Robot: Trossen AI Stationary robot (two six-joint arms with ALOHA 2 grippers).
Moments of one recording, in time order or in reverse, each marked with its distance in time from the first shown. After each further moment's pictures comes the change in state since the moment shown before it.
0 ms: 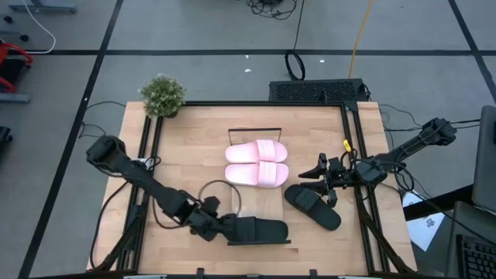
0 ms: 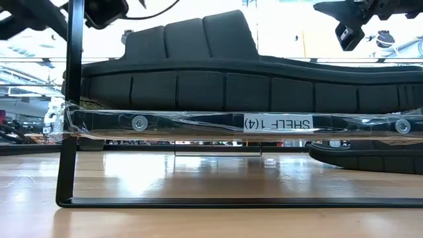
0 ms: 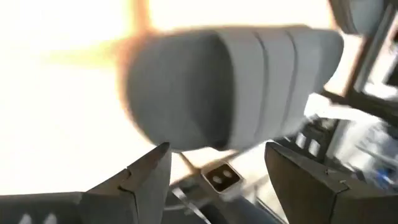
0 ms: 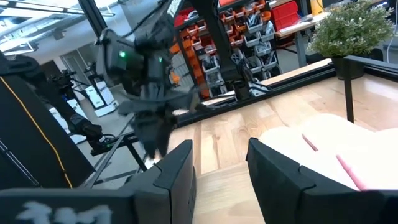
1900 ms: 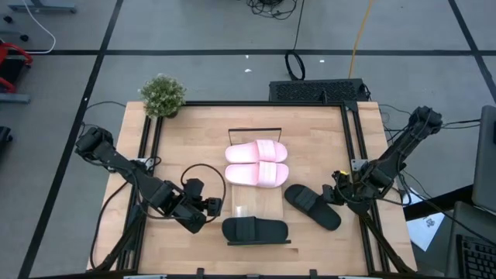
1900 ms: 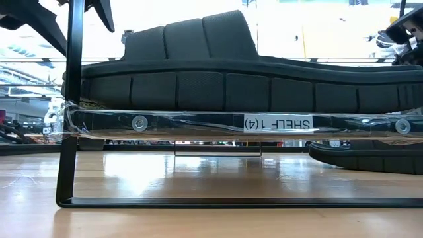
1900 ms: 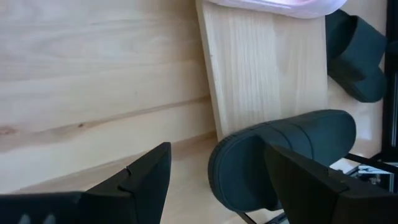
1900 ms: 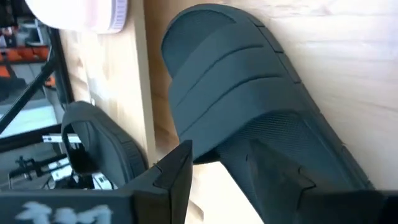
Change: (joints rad) left arm -0.017 -0.179 -0.001 -0.434 -0.241 0.056; right arm 0.349 0.052 0.000 -0.815 0.037 1.792
